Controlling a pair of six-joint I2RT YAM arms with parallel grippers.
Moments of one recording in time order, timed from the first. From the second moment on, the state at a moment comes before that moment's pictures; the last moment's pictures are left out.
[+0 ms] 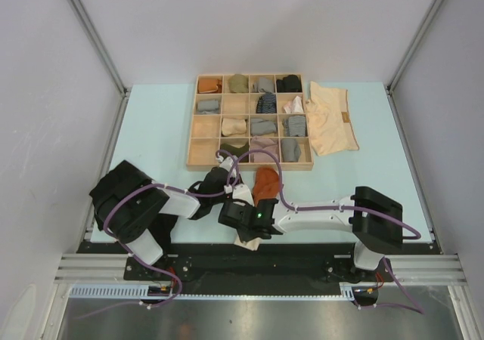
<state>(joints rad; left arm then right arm) -0.74 1.64 0.49 0.56 0.18 -0.78 1.34 1.70 1.12 -0.60 0.29 0.86</state>
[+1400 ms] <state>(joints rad) -0.76 1.54 0.49 0.43 0.15 -0.73 1.17 1.33 0.94 -0.51 0.27 0.83</state>
